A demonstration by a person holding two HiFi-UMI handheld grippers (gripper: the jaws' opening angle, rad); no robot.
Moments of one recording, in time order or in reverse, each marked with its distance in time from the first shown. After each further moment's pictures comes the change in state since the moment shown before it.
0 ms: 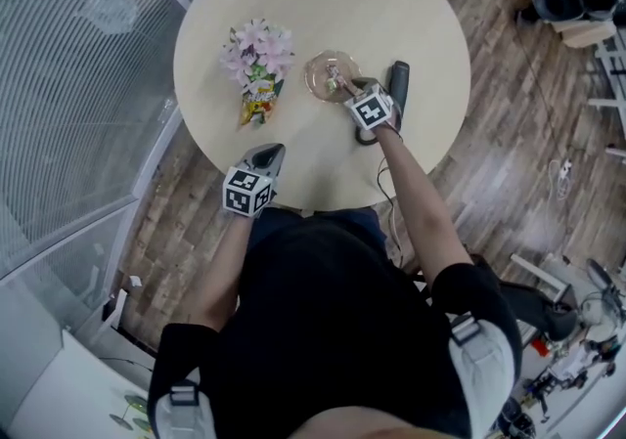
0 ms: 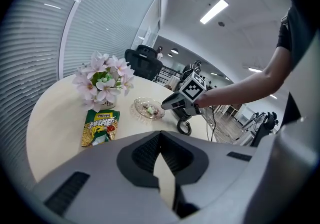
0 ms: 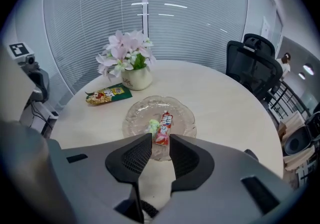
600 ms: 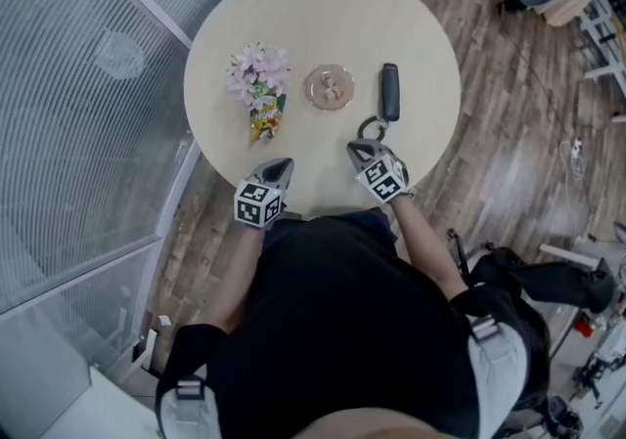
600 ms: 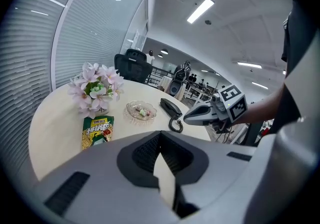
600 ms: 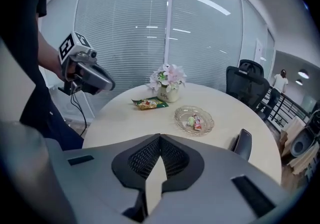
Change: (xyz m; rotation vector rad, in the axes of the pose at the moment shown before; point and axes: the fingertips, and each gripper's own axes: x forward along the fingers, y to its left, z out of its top) left arm -0.026 -0.024 -0.002 0.107 -0.010 -0.055; right arm -0.118 0.129 -0.054 -0.069 -0.256 -0.020
